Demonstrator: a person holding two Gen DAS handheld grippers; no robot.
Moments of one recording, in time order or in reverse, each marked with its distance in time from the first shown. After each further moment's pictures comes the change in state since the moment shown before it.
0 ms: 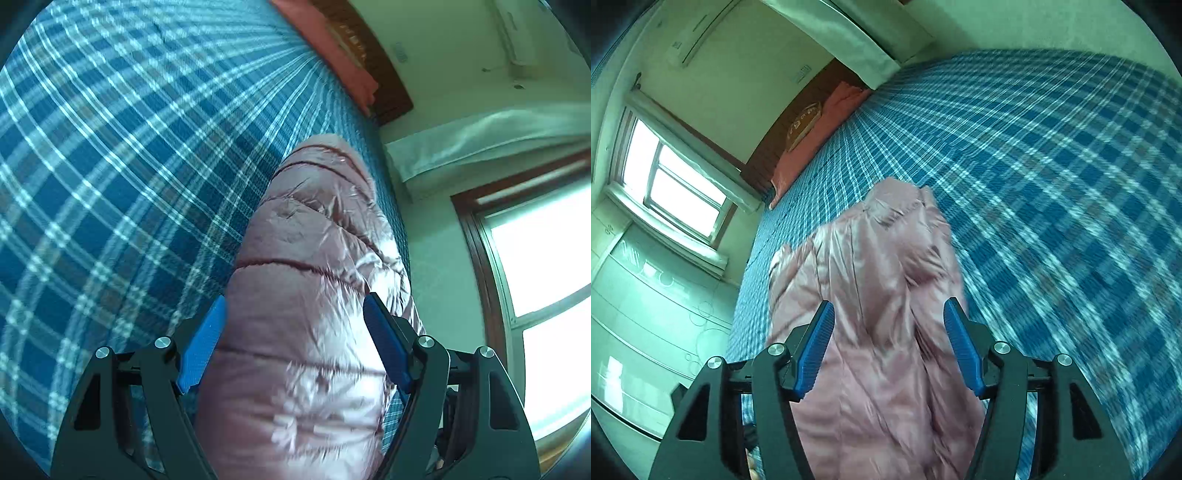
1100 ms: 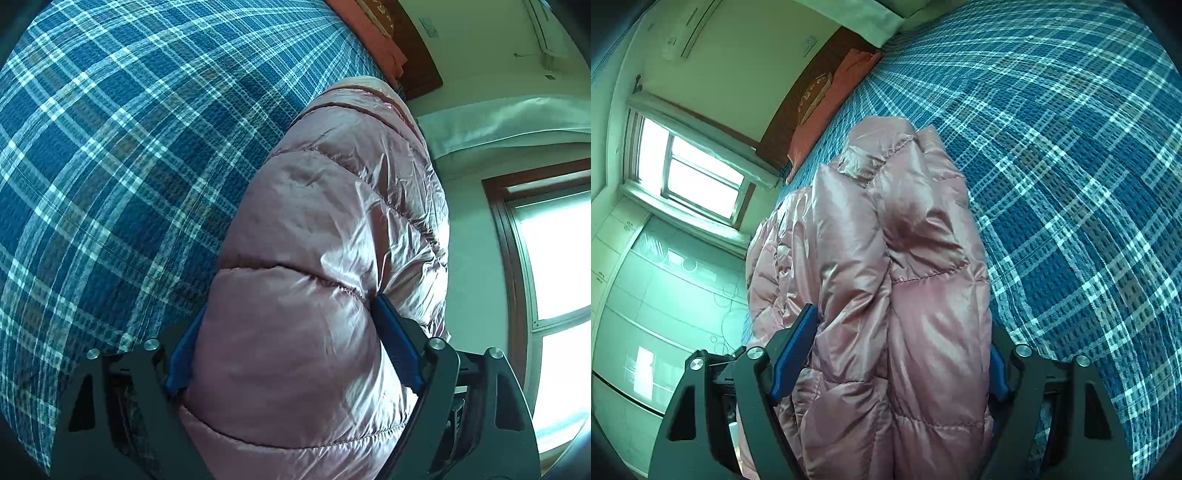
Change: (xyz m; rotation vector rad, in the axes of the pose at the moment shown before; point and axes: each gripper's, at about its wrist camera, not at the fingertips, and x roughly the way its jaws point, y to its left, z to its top) left arm 0.073 -0.004 0.010 -0.013 0.108 0.083; right arm 0.059 -0.030 -0.020 -0.005 0.104 0.102
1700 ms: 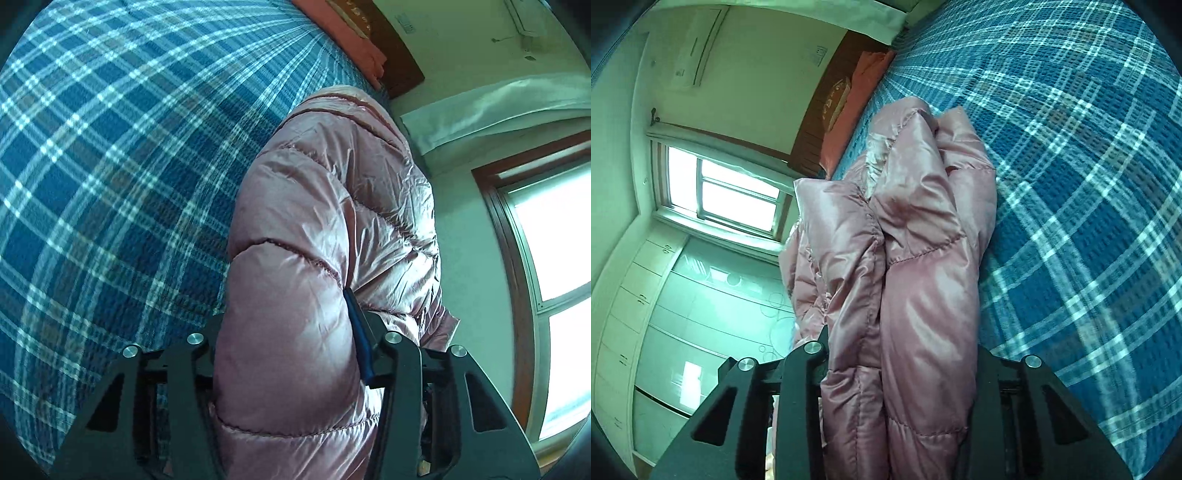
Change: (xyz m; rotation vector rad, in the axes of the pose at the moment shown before) left arm -0.014 -0.014 0.009 0.101 -0.040 -0.010; right arm 0.010 -0.003 -0.013 0.093 0.002 0.211
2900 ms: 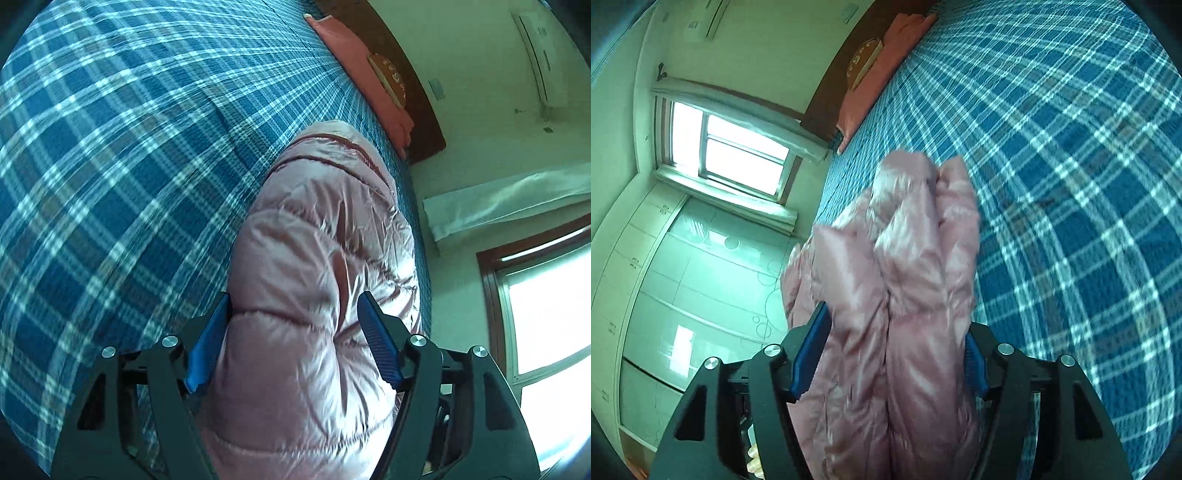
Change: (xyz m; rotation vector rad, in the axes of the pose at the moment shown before) left arm -0.076 0.110 0.160 -0.136 -0.118 0.005; right arm 0.141 0.099 0.015 -0.075 0.110 -0.025
